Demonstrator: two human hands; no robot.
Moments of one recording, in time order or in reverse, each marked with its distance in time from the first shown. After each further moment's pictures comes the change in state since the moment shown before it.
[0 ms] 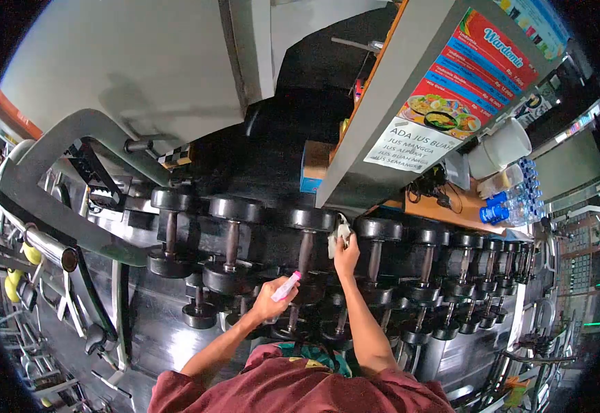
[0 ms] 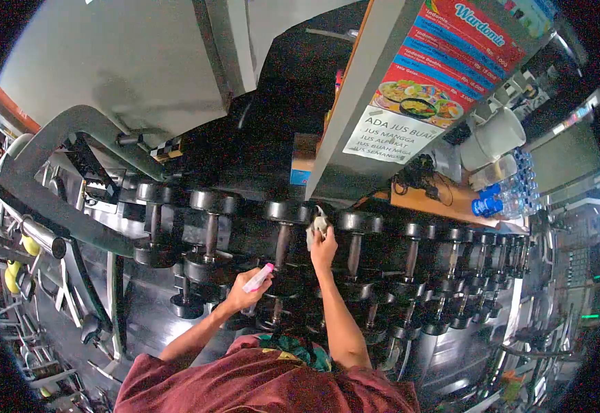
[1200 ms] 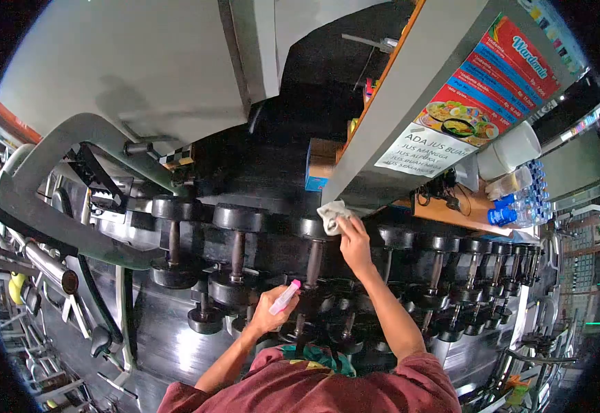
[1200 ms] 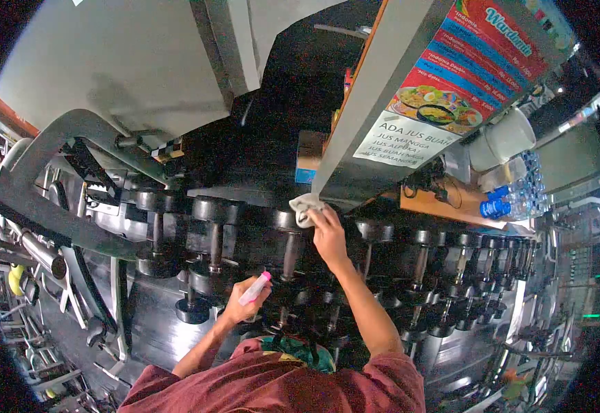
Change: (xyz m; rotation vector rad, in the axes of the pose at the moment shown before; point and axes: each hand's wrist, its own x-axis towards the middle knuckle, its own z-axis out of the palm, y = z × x) left_hand 0.004 0.022 -0.024 -0.031 0.007 -0.131; right_hand 0.046 -0.072 -0.015 -0.163 -0.120 -0.735
